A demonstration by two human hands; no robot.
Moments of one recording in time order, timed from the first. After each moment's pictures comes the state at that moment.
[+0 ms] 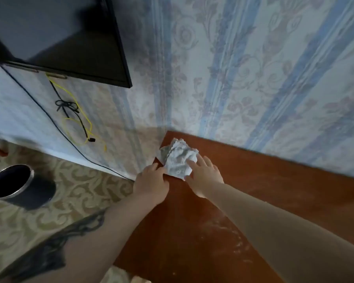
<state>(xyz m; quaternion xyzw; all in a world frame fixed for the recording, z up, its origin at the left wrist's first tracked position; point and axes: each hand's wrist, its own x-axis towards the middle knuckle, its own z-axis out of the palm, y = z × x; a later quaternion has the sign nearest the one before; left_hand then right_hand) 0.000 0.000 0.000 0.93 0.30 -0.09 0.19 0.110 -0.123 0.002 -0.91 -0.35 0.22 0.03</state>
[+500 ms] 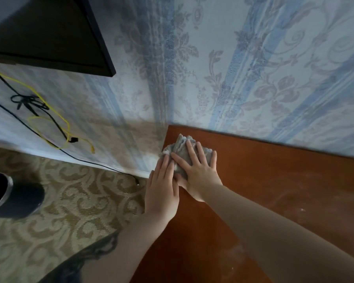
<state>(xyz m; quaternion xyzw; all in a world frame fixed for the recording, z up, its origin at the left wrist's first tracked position) 0.034 0.037 -0.098 0.94 0.23 0.04 0.24 0.140 -0.054 -0.083 -0.90 -0.42 0.14 -0.02</state>
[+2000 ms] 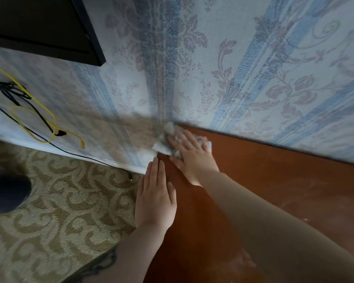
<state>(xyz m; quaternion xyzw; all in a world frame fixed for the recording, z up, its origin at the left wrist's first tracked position) 0.032 0.033 -0.113 0.94 0.29 0.05 0.15 0.182 -0.025 -0.081 -0.90 -0.40 0.15 0.06</state>
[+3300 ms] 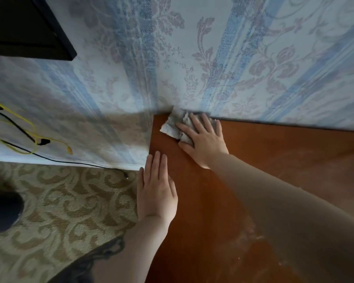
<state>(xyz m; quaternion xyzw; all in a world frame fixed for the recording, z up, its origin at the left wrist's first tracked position) 0.034 0.034 -0.106 0.97 0.22 0.03 0.13 0.199 -0.054 -0.082 -0.93 -0.34 0.11 -0.01</state>
